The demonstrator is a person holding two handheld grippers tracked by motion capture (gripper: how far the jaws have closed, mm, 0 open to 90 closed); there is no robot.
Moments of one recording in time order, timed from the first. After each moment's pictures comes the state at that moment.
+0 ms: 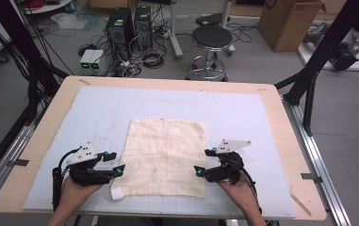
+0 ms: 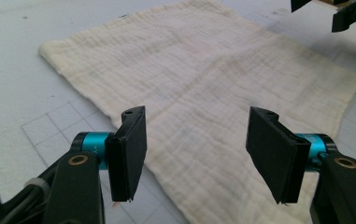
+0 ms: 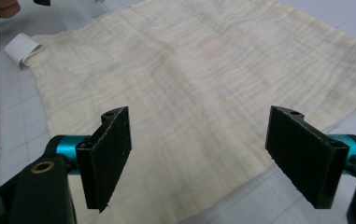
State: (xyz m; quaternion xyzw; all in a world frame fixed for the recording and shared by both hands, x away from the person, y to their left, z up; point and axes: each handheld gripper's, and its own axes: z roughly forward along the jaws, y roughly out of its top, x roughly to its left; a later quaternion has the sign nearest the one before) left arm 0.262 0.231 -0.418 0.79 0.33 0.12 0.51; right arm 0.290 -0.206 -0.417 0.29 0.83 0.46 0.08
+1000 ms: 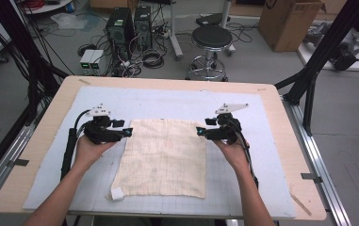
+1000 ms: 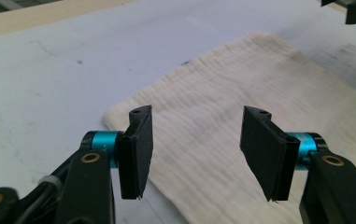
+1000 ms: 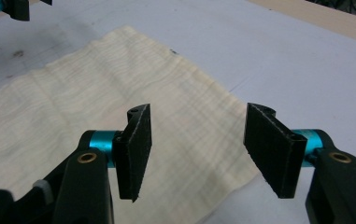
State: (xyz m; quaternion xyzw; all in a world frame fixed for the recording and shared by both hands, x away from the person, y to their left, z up) left arm 0.375 0.212 -0.386 0.79 0.37 0.14 0.47; right arm 0.389 -0.206 -0.385 0.34 0.82 0.45 0.12
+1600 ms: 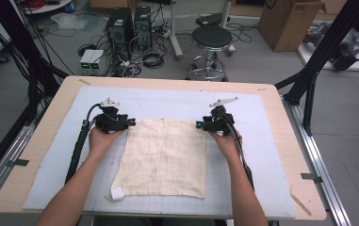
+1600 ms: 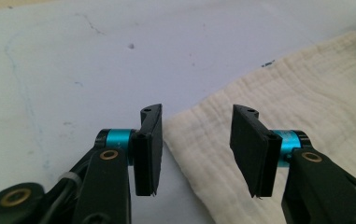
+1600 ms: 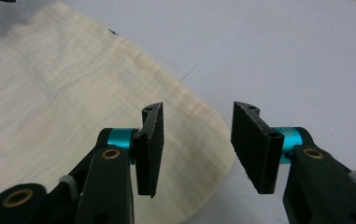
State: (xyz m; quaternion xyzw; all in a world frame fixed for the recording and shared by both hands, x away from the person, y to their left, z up) left arm 0.425 0.200 -0.428 0.77 0.45 0.15 0.42; right arm 0.437 -0.199 -0.420 0.39 0.82 0.40 0.11
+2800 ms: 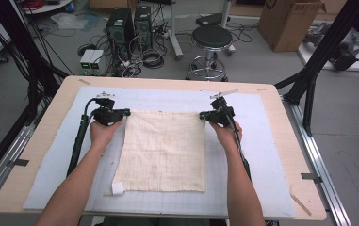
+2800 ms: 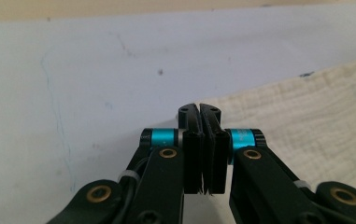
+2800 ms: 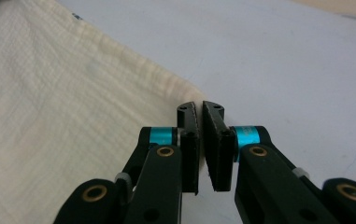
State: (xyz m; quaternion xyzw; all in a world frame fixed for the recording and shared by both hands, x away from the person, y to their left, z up) left arm 0.444 0.213 -0.408 0.72 0.49 0.15 0.46; right arm 0.455 -0.200 -0.400 0.42 0.81 0.39 0.11
